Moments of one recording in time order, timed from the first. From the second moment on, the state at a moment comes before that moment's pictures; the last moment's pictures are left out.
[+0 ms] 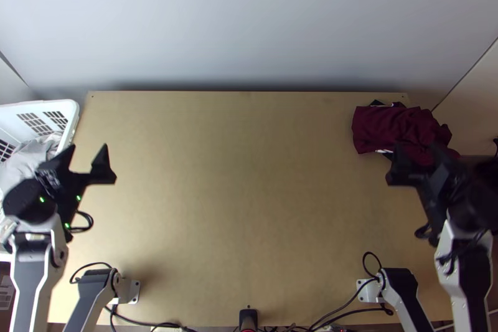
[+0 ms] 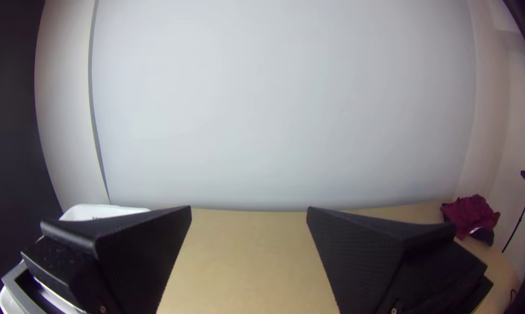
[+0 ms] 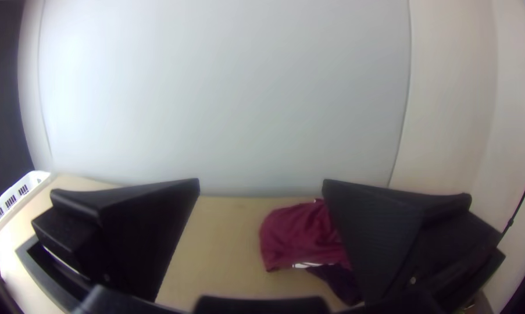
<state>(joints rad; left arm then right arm) 0.12 0.60 0.73 -0.23 0.06 -0.01 -0.01 0.59 0.77 -0.27 -0.02 0.01</state>
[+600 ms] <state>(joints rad) 0.13 1.23 1.43 -0.43 0.06 -0.10 0.12 1.23 1.28 -0.28 0.06 0.01</state>
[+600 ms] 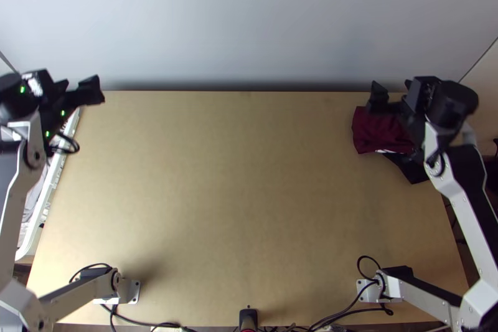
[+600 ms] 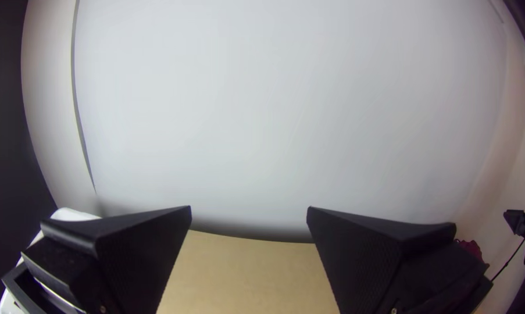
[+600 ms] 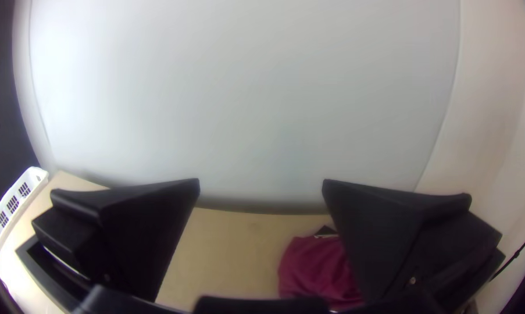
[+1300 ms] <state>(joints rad) 0.30 1.50 1.58 -0.47 0.04 -0.06 0.25 1.38 1.42 -0.30 0.14 0.00</state>
